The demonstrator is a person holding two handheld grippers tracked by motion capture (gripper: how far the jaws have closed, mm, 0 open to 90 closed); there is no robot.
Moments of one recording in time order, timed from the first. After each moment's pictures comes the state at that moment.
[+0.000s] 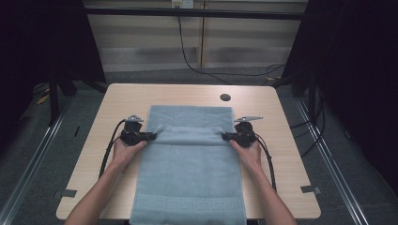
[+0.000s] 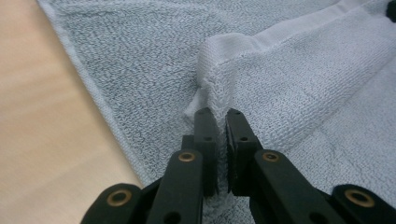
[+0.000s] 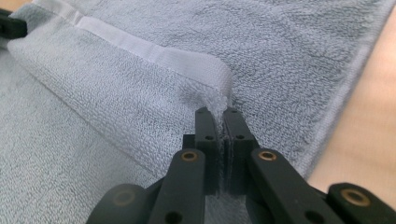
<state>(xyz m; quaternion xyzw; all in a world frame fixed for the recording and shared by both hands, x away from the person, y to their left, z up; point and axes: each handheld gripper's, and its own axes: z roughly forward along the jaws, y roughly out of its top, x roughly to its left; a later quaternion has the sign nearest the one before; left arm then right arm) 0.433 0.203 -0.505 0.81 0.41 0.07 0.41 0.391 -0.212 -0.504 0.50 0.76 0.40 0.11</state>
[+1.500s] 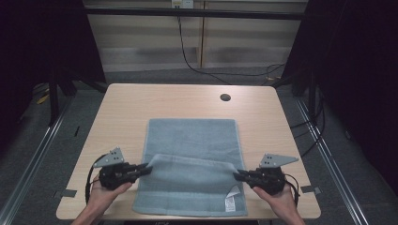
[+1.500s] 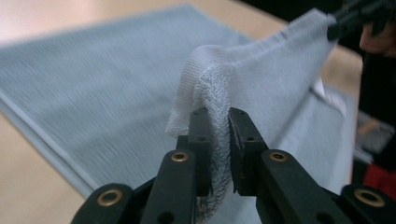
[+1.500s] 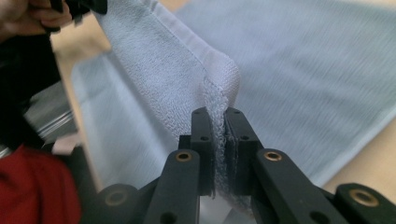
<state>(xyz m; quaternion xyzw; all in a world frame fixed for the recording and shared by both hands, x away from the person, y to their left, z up) 0.261 0.225 -0.461 0.82 0.27 0.03 0.50 0.215 -0.237 -0.451 0.36 0.80 0.48 0.07</state>
